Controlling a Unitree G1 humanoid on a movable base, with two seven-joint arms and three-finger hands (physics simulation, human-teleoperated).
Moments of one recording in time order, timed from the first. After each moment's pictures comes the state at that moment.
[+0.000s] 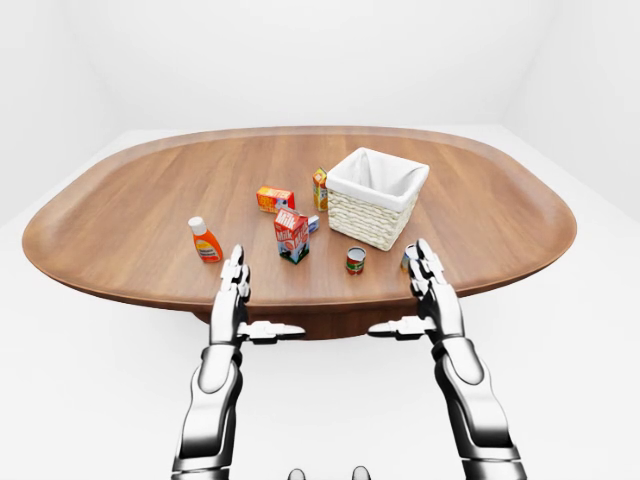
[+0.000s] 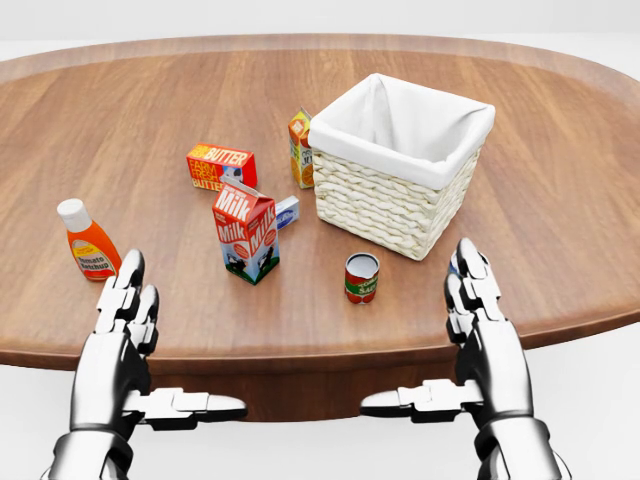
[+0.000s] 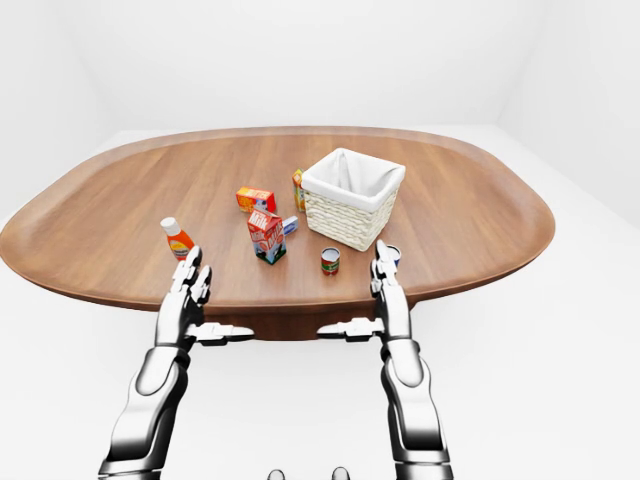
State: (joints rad) left arm 0.01 0.02 0.04 -0.09 -0.02 0.08 -0.04; right arm 0.02 -0.02 -0.04 -0.11 0.03 0.08 0.06
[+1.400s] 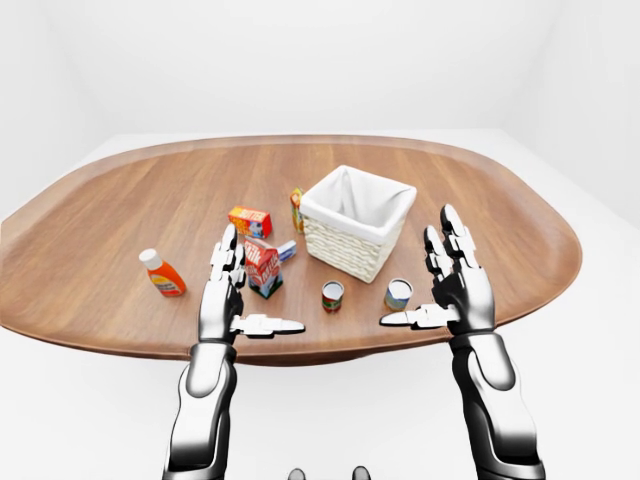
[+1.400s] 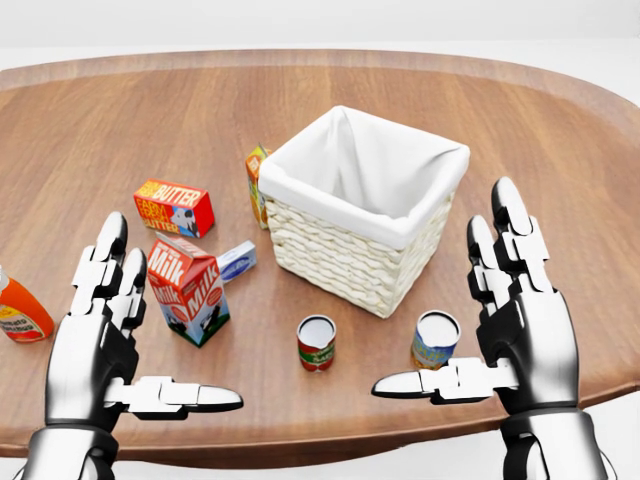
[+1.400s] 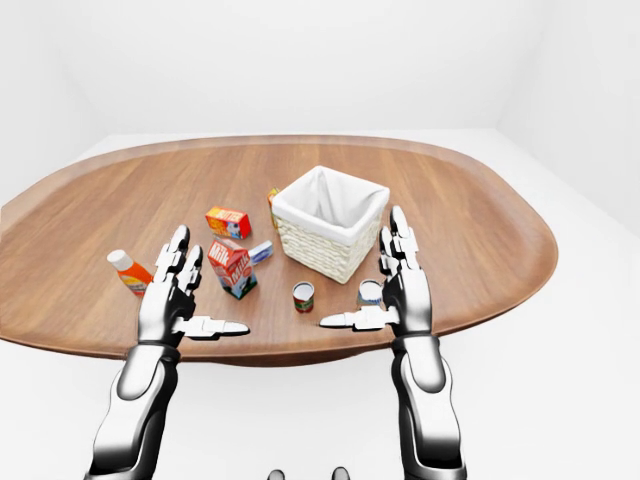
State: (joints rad) left arm 0.04 0.02 0.03 -0.29 -0.01 0.09 -0.06; right arm 0.04 -0.02 -0.06 -0.39 0.10 0.09 0.09
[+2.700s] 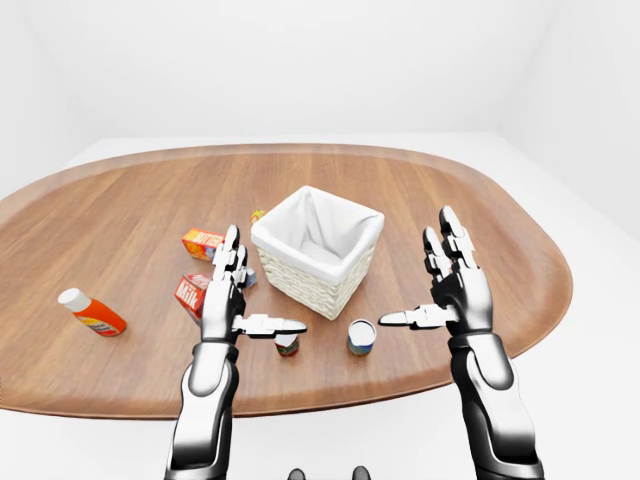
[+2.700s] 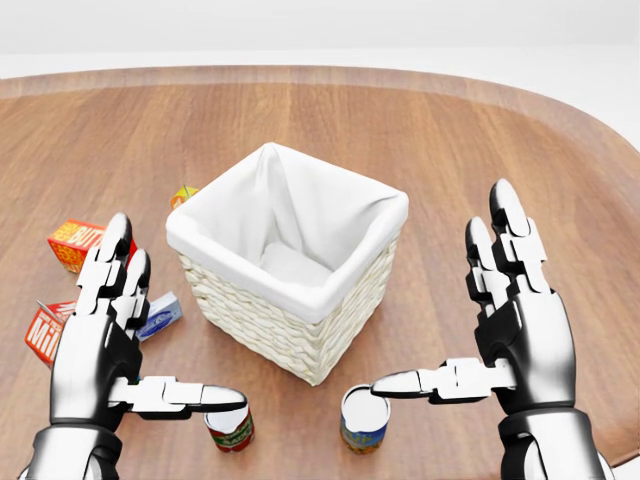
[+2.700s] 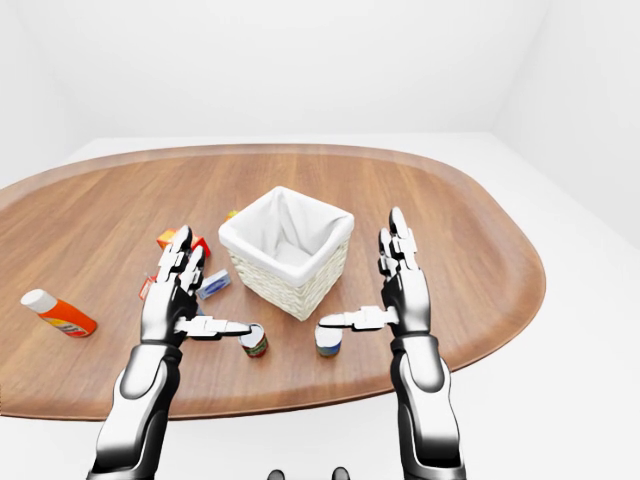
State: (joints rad) left arm 0.03 0.02 0.03 -0.28 -0.01 0.09 -0.06; right arm 0.04 -0.02 -0.06 -0.38 0.10 0.09 0.08
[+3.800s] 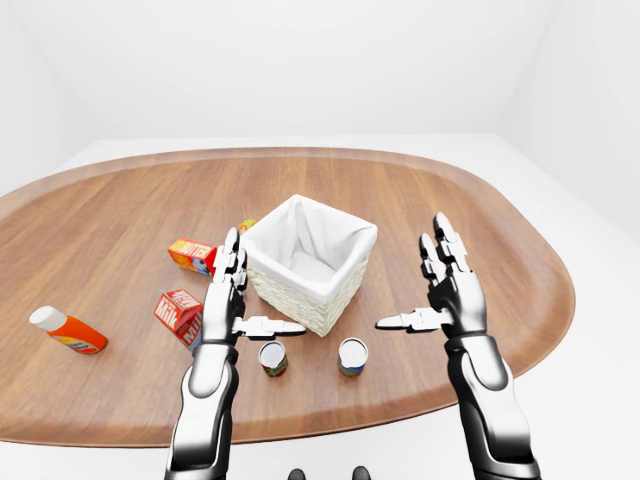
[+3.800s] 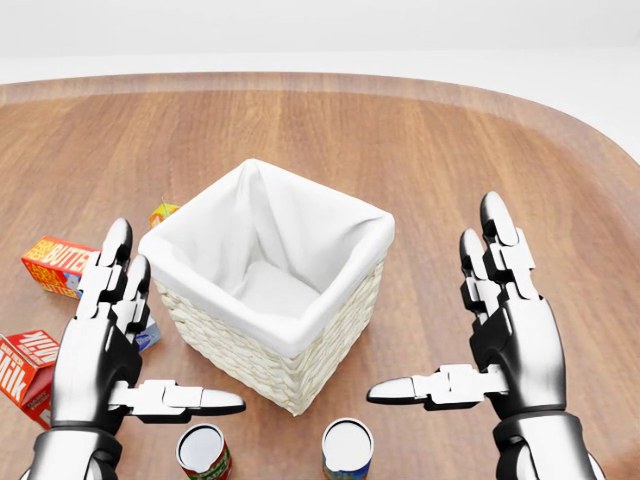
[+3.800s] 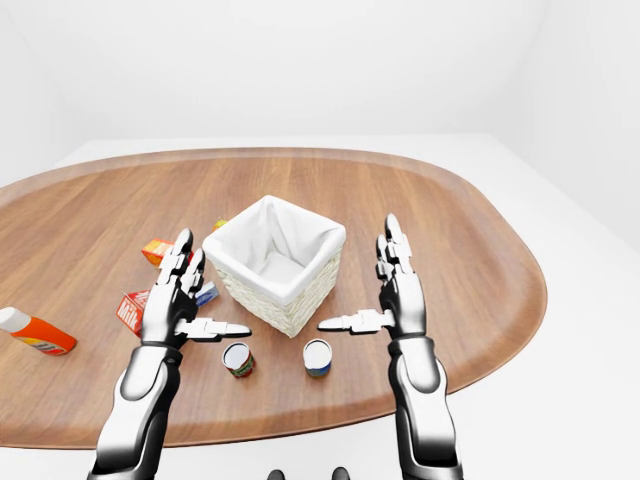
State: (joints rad) left arm 0.04 0.02 0.03 -0.27 0.00 0.09 -0.06; right arm 0.05 -0.02 -0.05 -0.35 0.07 0.09 0.08
